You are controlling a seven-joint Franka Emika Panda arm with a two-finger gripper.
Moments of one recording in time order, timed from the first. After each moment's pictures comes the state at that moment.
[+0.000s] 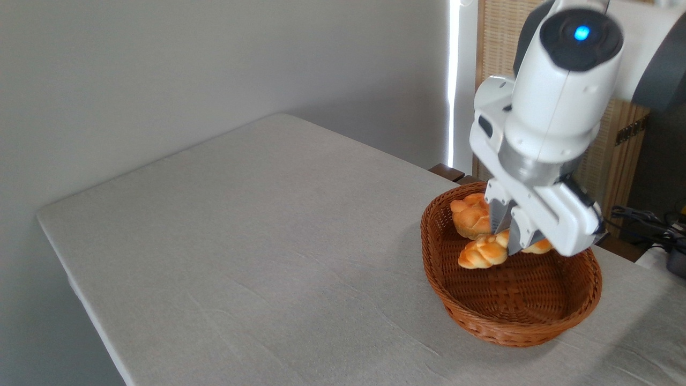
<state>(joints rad) -0.12 -0.46 0.63 -2.30 0.08 1.59 1.48</state>
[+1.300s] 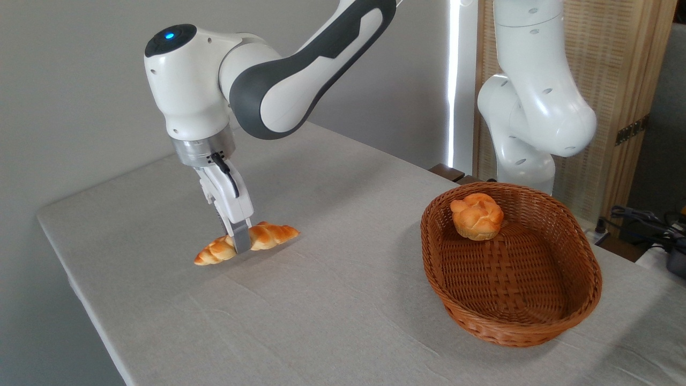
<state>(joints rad) -0.25 0.17 -0.02 -1.83 -0.17 1.99 0.71</state>
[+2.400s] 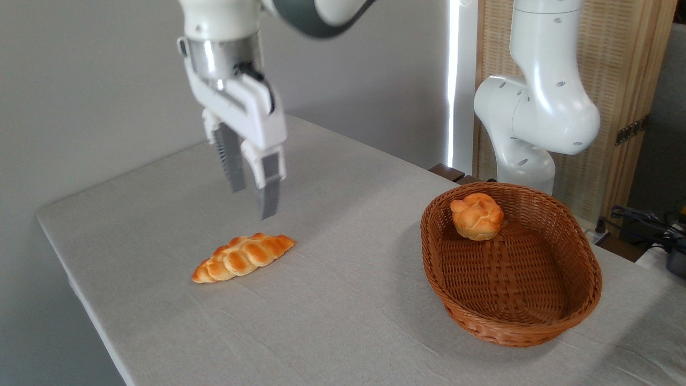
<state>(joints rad) -0.11 -0.06 -0.03 -1.79 -0.07 1.80 0.70</state>
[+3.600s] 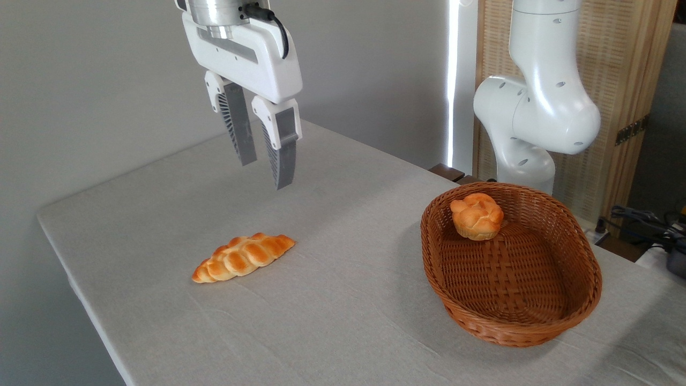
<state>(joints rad) -0.10 -0.03 0.01 -1.59 -0.05 1.58 0.69</state>
